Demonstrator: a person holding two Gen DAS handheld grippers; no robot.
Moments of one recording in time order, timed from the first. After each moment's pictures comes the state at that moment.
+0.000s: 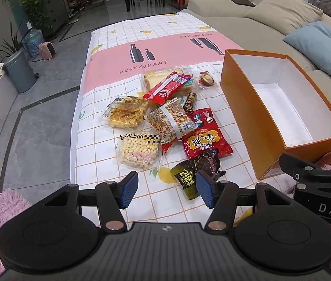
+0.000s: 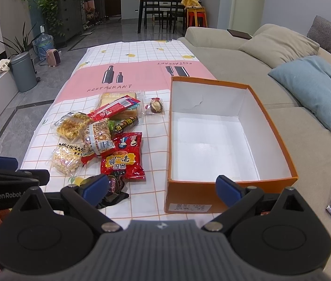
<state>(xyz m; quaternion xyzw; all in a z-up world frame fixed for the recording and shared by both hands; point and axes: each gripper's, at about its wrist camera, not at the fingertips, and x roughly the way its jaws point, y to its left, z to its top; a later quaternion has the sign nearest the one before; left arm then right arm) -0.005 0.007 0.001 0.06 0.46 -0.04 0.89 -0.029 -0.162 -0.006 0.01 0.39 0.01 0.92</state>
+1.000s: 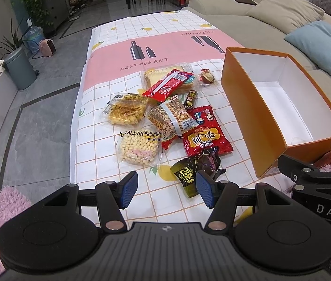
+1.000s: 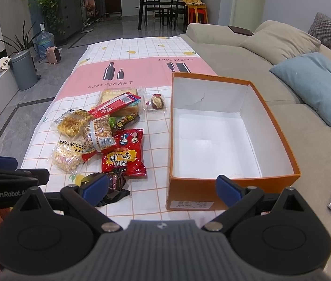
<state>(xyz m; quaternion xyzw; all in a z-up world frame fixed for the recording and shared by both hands) -0.006 0.009 -0.003 0.06 0.46 -0.04 0.88 -0.027 -0.159 -0.010 0.01 0.39 0.01 0.92</state>
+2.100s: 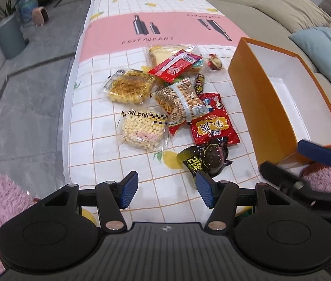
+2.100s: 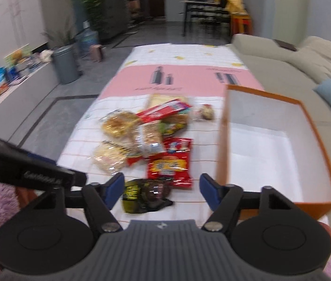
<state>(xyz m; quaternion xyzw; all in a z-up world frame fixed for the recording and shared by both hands) 0.025 0.057 -0.015 -0.01 0.52 -0.06 0.85 -0.015 -0.126 -0.012 -0.01 0.38 0.14 0.91</state>
